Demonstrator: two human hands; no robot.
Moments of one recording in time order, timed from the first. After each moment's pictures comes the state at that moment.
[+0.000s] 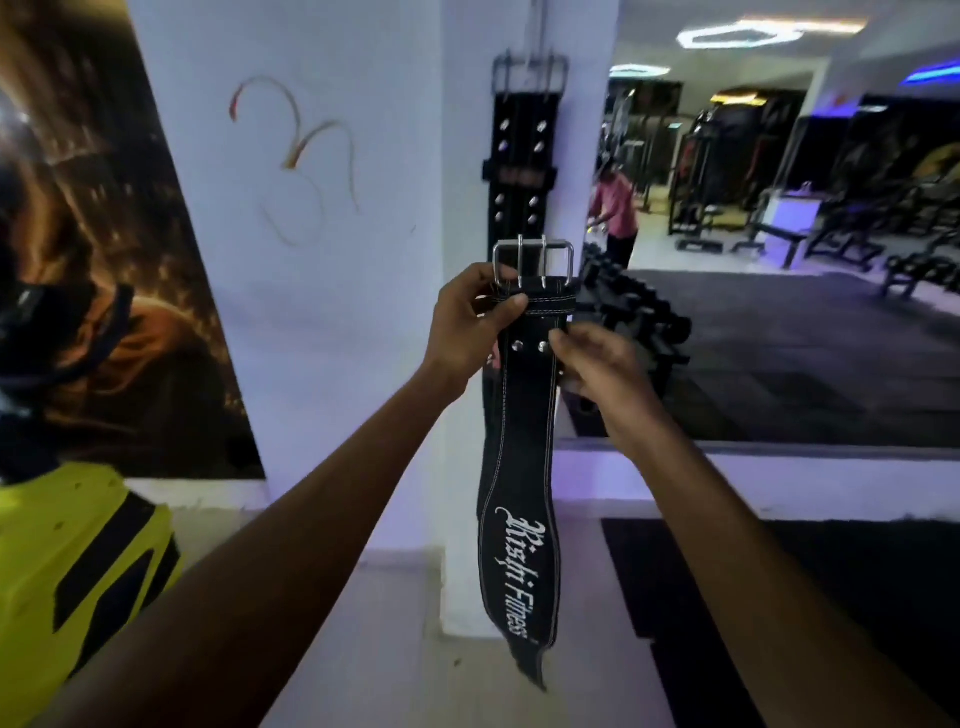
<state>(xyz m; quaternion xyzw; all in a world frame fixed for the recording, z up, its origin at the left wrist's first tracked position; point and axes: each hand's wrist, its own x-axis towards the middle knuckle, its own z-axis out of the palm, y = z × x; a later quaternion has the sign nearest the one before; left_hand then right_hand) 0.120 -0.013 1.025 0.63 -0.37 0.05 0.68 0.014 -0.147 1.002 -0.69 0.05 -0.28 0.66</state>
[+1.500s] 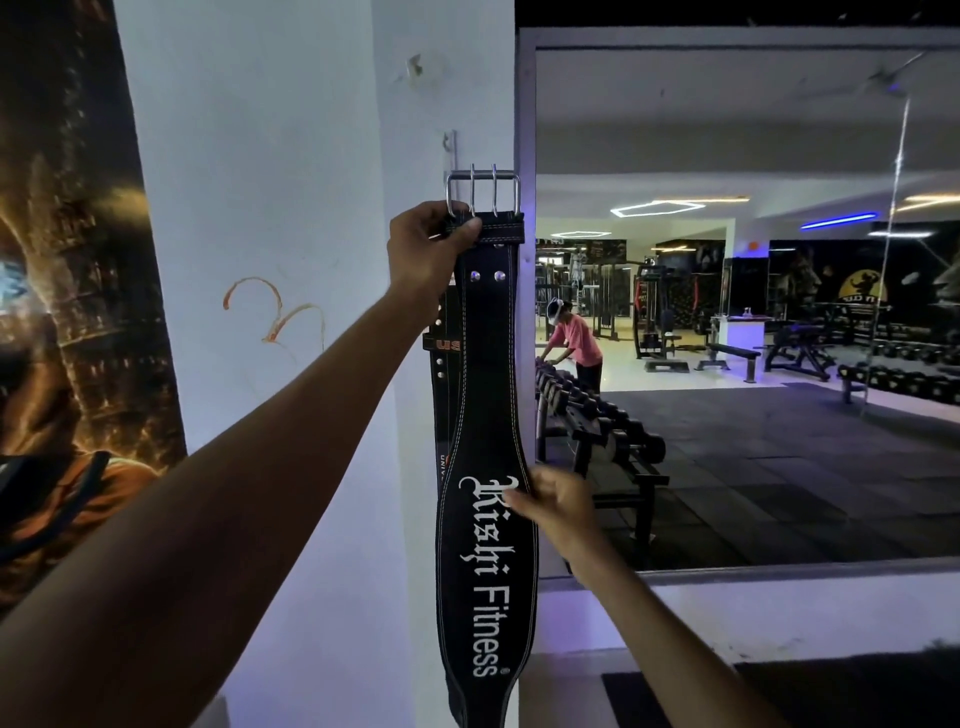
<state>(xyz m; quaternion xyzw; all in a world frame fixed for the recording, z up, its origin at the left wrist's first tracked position) 0.097 -0.079 1.262 0.54 -0.39 0.19 0.72 -0.020 -0.207 1.008 -0.73 0.02 -0.31 0.61</state>
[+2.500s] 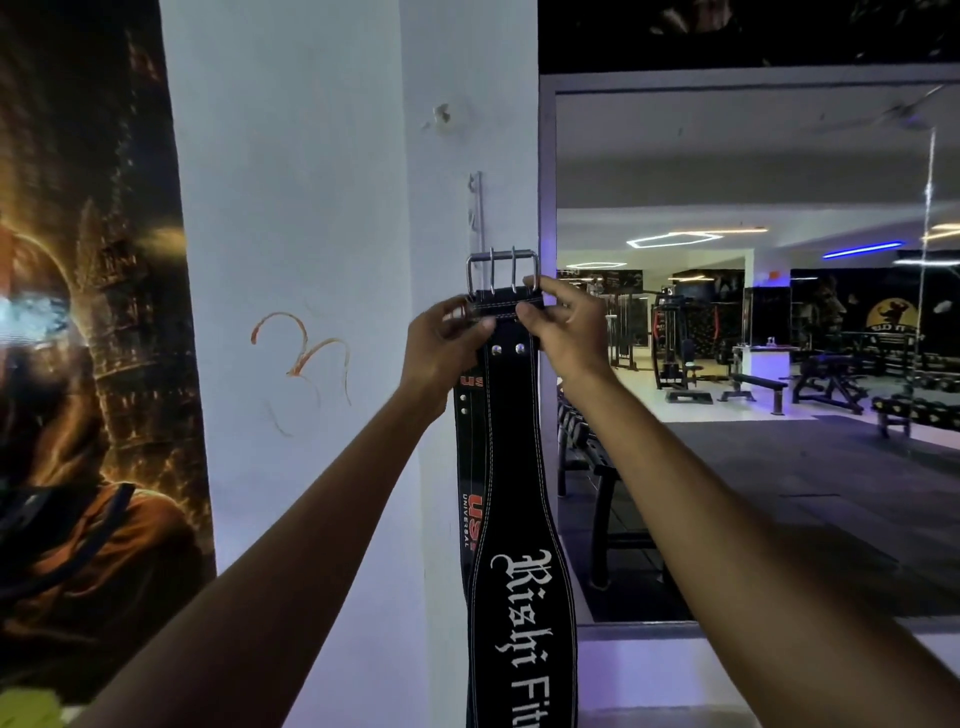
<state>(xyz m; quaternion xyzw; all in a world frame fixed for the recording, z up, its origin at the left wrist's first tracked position) 0.112 -0.058 1.211 0.56 -0.39 0.09 0.73 0.025 -0.187 1.226 -0.67 -0.04 -0.51 0.53</state>
